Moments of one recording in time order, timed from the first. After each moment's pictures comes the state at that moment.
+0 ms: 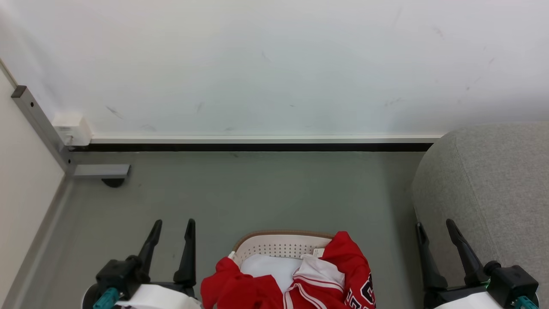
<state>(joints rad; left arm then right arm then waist) -0.09 0.04 -0.07 0.18 -0.20 -0.07 -0.23 -0.07 -0.06 0.13 0.18 0.34 0.13 -0.23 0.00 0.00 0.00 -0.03</state>
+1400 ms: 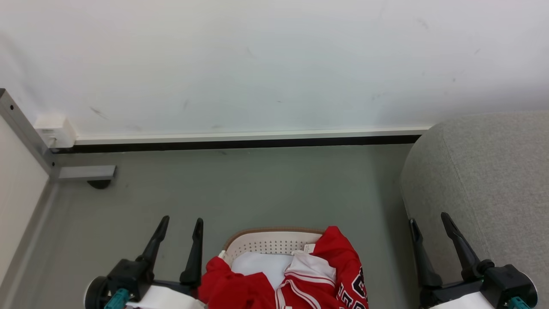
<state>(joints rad) -0.10 0.05 -0.09 0.19 -0.10 -0.07 -0.26 -0.08 -0.06 0.14 0.16 0.24 0.13 -0.26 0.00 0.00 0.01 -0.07</state>
